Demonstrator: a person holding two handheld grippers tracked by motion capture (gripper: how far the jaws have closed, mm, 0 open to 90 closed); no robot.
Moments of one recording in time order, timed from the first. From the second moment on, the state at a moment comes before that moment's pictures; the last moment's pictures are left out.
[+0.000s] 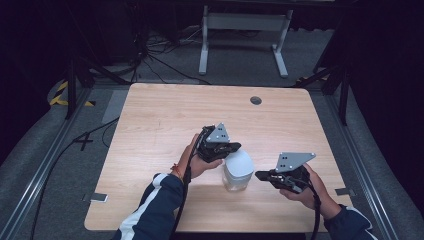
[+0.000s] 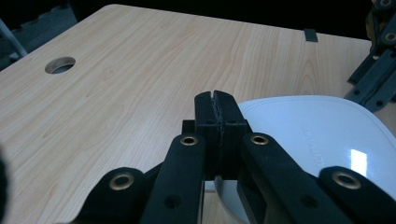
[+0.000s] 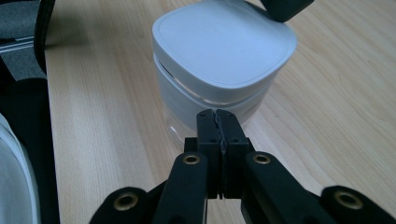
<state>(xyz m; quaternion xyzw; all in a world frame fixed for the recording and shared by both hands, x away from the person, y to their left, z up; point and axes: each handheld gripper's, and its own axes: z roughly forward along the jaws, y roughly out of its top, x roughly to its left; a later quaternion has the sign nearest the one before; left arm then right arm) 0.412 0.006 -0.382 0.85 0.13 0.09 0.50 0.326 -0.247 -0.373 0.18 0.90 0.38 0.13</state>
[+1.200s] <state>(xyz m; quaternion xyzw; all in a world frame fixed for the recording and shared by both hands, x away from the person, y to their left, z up) 0.389 0.052 -0.370 0.86 0.14 0.15 0.47 0.335 -0.237 -0.360 0.19 0.89 0.40 0.13</state>
